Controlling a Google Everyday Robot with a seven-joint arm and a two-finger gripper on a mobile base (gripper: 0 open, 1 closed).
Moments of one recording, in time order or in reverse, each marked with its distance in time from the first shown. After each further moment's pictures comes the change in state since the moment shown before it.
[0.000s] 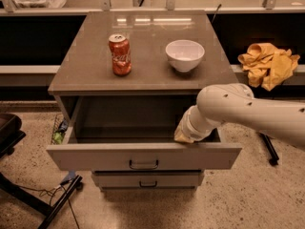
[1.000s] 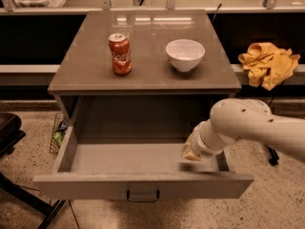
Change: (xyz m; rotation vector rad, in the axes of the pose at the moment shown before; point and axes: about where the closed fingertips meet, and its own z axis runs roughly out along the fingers) arm 0.031 0.054 -0.015 -0.066 0.003 0.057
